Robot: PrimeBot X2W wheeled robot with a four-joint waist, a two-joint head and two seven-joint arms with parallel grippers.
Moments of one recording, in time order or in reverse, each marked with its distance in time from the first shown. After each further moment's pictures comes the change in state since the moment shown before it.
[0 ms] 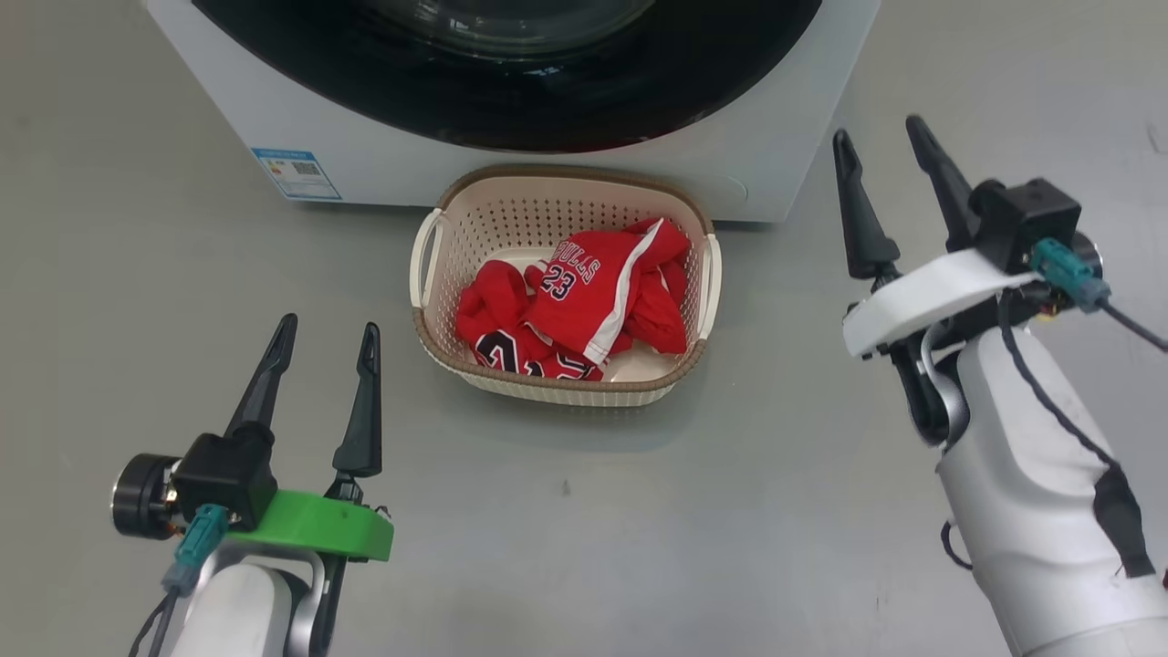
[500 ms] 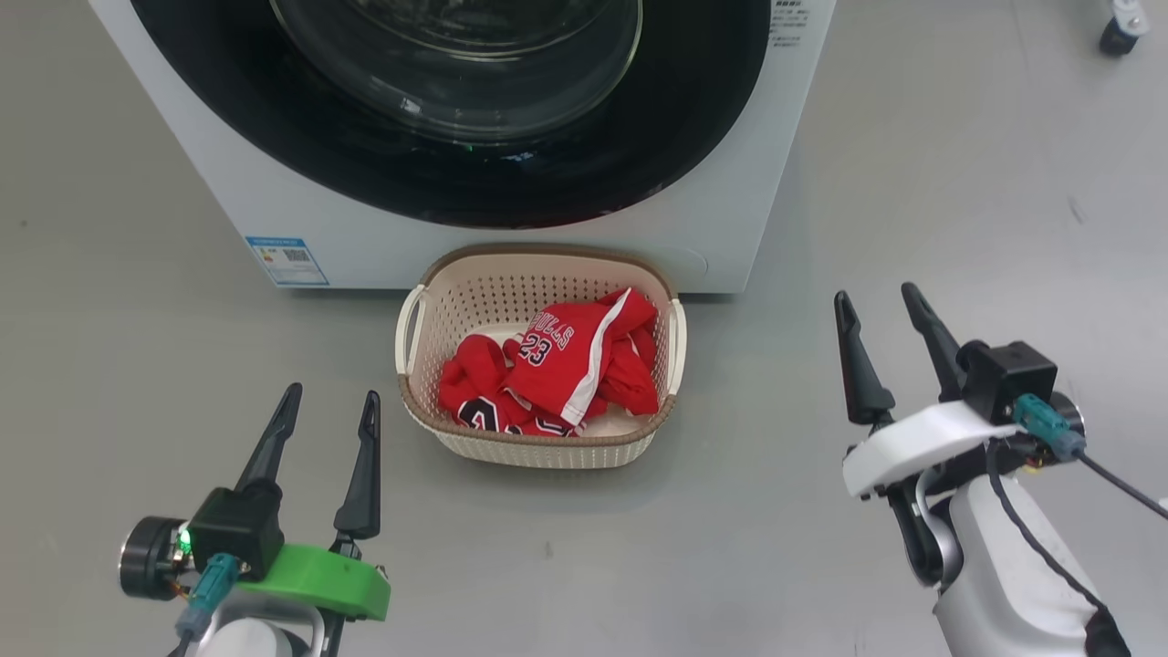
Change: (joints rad) left arm 0.091 0.012 0.001 0.029 0.006 0.001 0.000; right arm 0.294 0.020 -0.028 -0.106 0.011 -0.034 0.000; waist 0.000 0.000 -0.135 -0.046
